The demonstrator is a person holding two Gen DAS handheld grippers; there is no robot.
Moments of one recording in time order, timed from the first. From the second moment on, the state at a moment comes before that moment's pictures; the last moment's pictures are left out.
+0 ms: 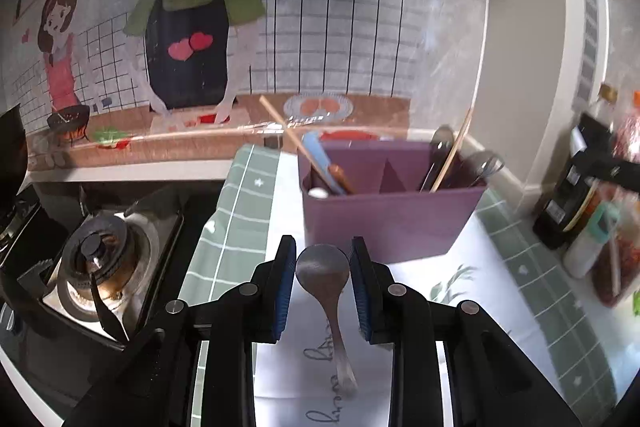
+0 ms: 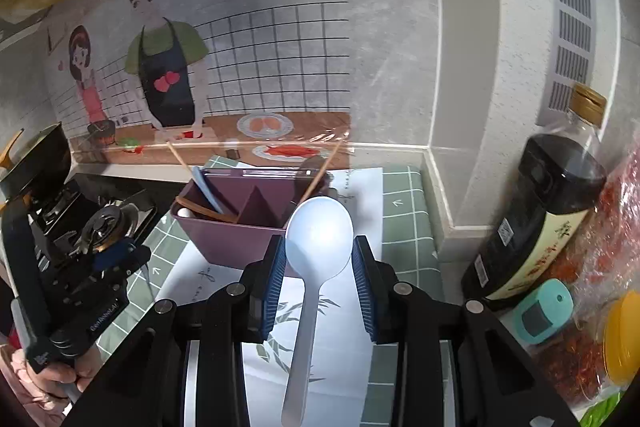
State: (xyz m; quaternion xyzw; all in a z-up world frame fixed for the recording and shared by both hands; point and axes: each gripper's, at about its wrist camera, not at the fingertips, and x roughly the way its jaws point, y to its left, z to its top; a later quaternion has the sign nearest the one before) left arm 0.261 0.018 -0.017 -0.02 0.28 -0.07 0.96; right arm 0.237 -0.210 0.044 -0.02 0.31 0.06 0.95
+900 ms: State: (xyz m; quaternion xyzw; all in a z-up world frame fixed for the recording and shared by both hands) left arm 0.302 0.028 0.154 -0.08 0.14 -0.14 0.98; right arm 0.289 -0.186 0.145 0.00 0.18 0.08 0.98
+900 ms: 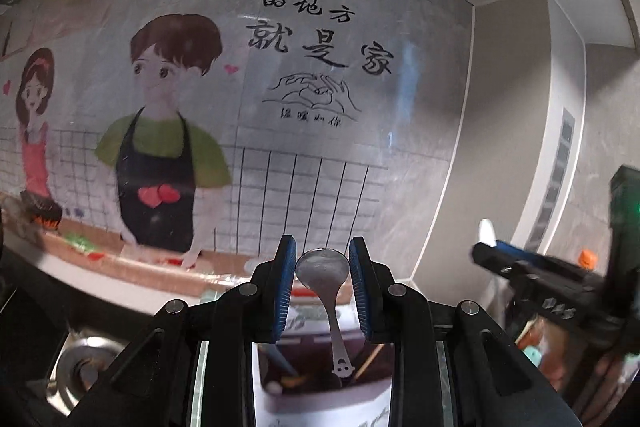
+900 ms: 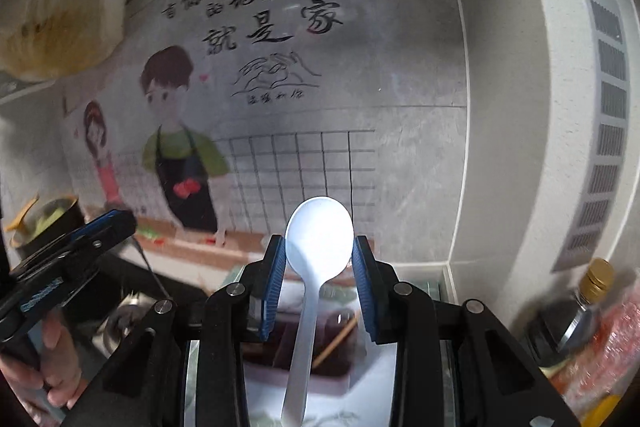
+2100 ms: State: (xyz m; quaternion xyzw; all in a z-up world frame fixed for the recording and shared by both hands) left arm 0.194 0.013 0.059 0.01 0.24 -0.09 0.97; right arm 0.190 -0.202 0.053 0.01 0.29 0.06 0.96
